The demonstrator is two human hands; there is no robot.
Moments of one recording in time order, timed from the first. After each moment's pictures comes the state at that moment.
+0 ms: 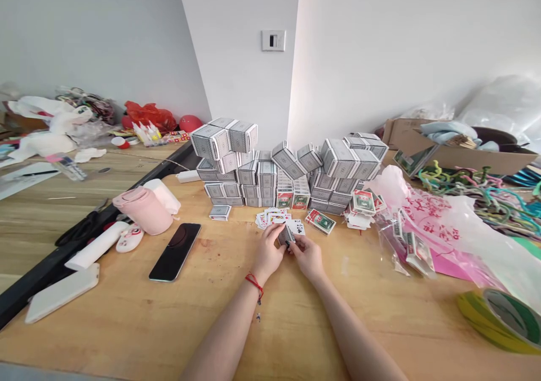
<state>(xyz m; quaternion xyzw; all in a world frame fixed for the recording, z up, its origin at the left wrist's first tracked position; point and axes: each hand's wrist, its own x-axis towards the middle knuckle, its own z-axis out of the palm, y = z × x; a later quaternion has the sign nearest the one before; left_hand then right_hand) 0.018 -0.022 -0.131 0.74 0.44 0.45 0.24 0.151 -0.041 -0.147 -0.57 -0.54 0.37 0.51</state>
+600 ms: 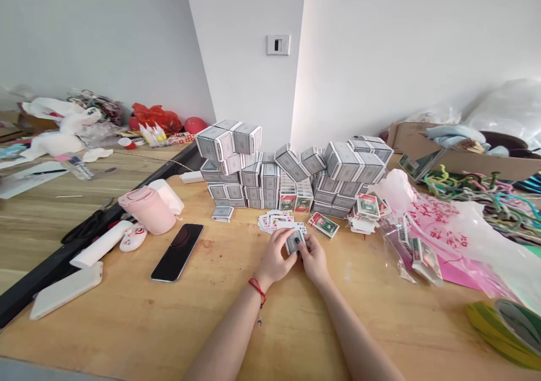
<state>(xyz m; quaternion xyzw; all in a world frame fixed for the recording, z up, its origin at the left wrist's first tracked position) 0.022 -0.034 -0.117 0.75 0.39 0.44 0.31 0.154 -0.042 -0.138 -0.56 -0.50 0.38 0.54</state>
